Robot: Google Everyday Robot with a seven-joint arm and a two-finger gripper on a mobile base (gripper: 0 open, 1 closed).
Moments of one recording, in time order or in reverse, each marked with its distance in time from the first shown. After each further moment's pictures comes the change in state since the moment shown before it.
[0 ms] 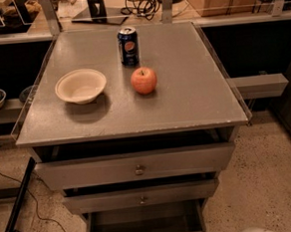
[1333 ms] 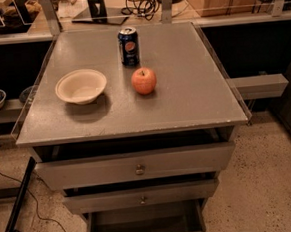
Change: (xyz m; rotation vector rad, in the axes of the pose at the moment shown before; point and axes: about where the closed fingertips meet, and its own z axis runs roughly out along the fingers) arm -0.002 -0.055 0.056 -0.010 -0.109 0.175
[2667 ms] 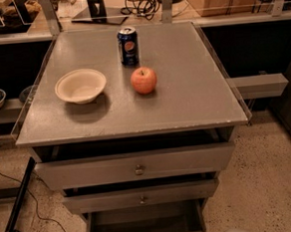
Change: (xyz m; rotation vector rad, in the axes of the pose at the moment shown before) arm -0.040 -0.030 0.054 -0.033 -0.105 0.070
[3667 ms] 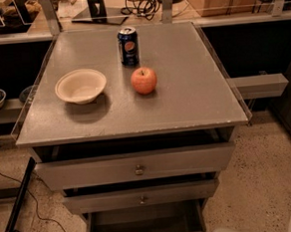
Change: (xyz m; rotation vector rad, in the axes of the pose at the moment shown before) arm -0.030 -0.001 0.045 -0.029 -0.061 0.041
